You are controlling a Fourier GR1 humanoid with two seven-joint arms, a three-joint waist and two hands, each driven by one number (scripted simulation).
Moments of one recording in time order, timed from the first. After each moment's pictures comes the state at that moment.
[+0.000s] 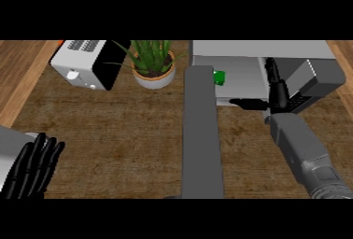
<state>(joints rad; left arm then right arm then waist) 0.42 0.01 -0.06 -2.25 0.02 -0.22 -0.02 -0.82 -0.21 -0.28 -0.24 0.09 -0.24 -0.79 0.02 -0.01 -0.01</state>
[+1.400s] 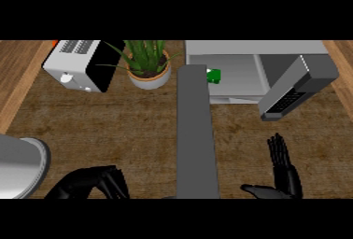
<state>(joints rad) 0.29 0.05 -0.22 -2.09 -0.02 -0.34 -0.01 -0.08 -0.09 -0.17 -0.73 -0.04 0.15 -0.94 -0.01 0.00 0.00</state>
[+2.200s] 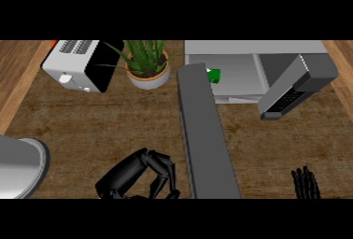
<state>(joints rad) 0.00 0.02 -0.39 -1.76 -0.11 -0.43 0.05 0.29 -0.12 -0.12 -1.09 -0.10 0.22 -0.92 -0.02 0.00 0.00</state>
